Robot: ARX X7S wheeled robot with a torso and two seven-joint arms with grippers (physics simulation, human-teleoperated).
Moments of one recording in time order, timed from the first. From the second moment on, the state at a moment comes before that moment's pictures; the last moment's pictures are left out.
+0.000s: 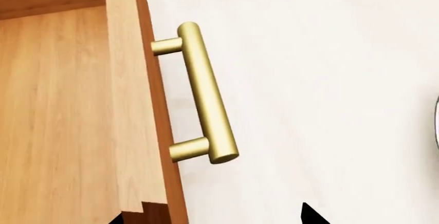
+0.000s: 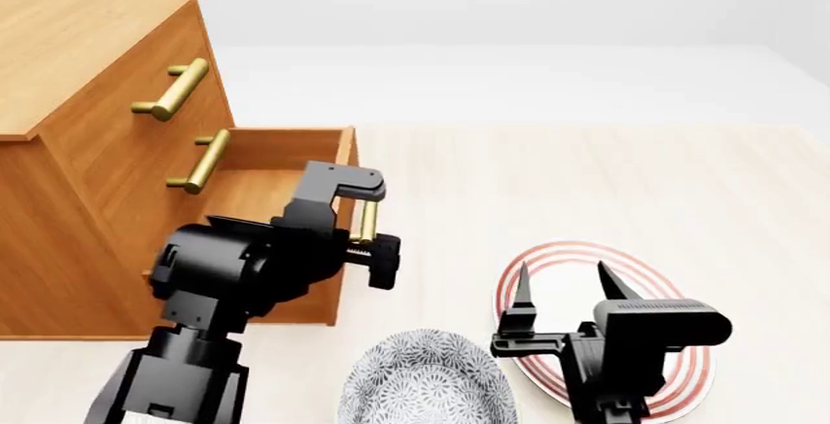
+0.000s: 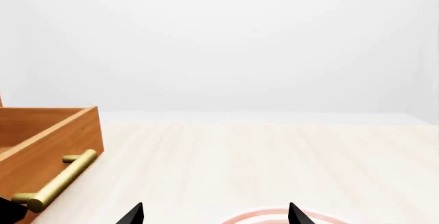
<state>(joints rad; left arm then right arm) -0.96 -0.09 0.27 -0.38 -0.40 -1.27 -0.04 0.05 0.32 -0.24 -0.37 0.32 0.26 0.33</state>
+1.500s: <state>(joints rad) -0.27 -0.27 0.05 0.82 -0.74 -0.97 -0.38 0.01 0.38 -0.33 -0.61 0.16 0.25 0.41</state>
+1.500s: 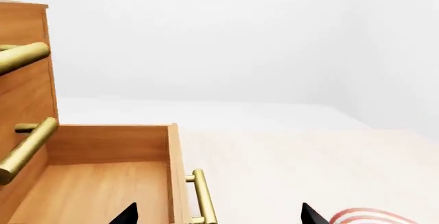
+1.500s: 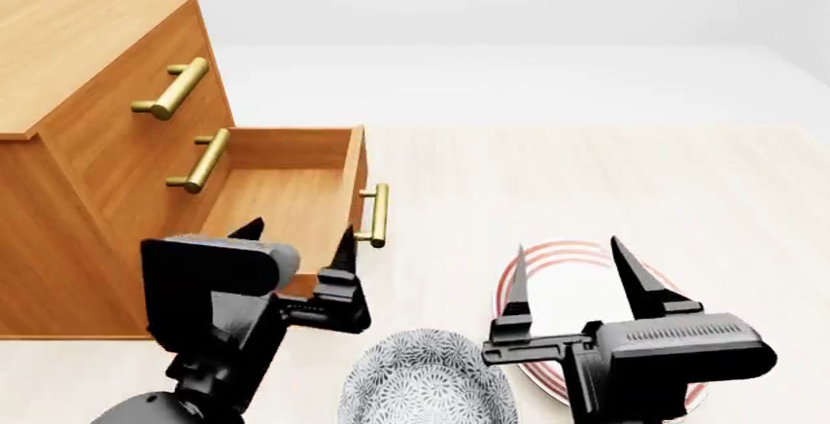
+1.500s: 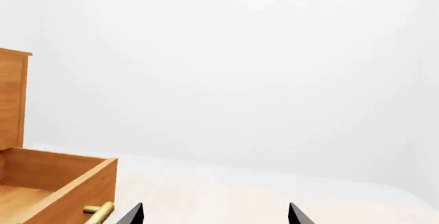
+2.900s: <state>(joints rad) -0.54 -0.39 0.23 1.04 -0.57 -0.80 -0.59 0.84 0.76 -0.69 -1.03 0.52 0.55 0.94</state>
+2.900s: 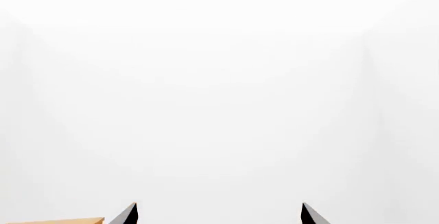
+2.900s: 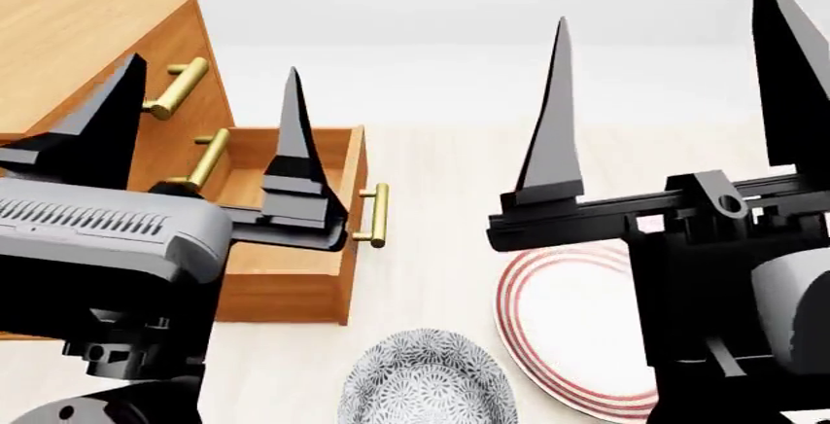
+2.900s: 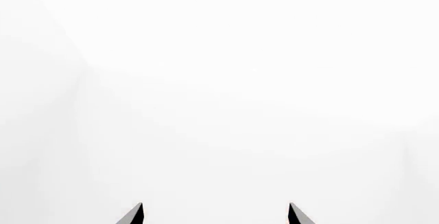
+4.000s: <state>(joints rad) -0.95 -0.80 0.69 1.04 -0.91 -0.45 -1.12 1.69 0.98 -1.42 -1.04 0.88 0.31 1.42</state>
